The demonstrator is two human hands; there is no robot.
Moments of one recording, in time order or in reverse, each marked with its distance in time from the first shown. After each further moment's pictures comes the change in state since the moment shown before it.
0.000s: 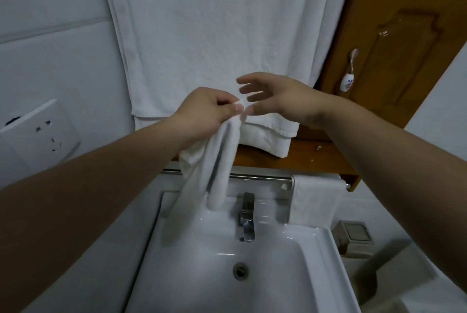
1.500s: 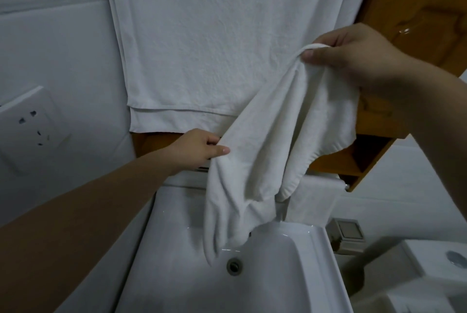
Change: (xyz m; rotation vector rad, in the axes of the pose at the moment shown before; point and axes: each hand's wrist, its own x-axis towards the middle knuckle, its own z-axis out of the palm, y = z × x) left_hand -0.003 -0.101 0.015 -0.048 -0.293 -0.222; right_hand -0.035 -0.030 -0.058 -0.079 0.350 0.105
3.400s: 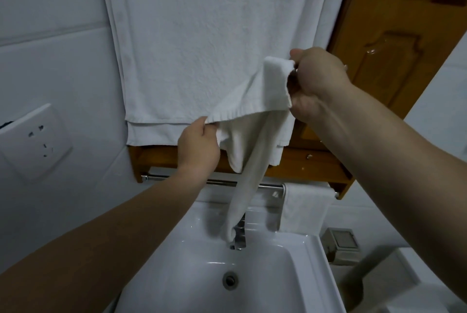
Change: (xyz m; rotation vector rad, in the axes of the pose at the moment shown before) left_hand -0.032 0.067 0.039 -0.217 0.707 0.092; right_hand -0.013 -0.051 0.054 1.334 0.441 0.351
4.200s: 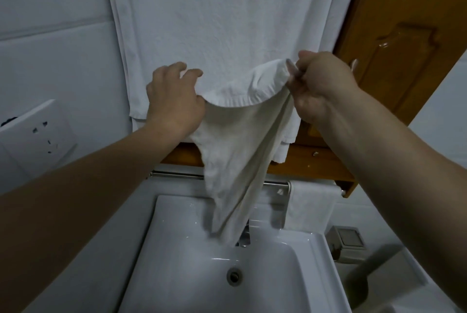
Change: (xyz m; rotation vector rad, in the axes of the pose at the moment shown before) left_hand 0.069 0.020 -0.045 0.839 0.032 0.426; right_hand 0.009 0.013 -0.002 -0.052 0.036 -0.051
